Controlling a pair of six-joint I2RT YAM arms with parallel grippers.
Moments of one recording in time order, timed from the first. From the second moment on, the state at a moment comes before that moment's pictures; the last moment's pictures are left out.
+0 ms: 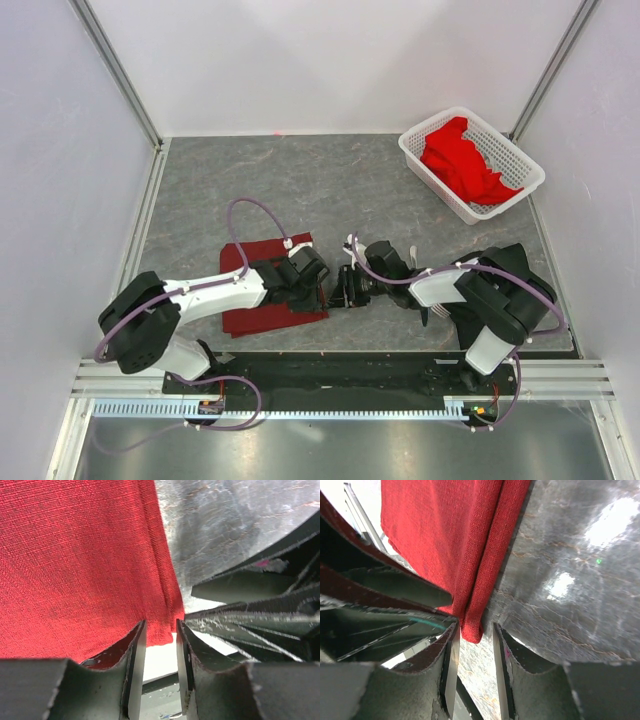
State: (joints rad) left arm -0.92 1.44 0.77 -0.43 -0.06 -0.93; right arm 0.75 1.66 0.56 0.43 -0.55 0.72
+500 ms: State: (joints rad) left arm -0.92 1.45 0.77 -0.44 -0.09 -0.93; right arm 0.77 1.71 0.56 0.47 -0.56 0.73
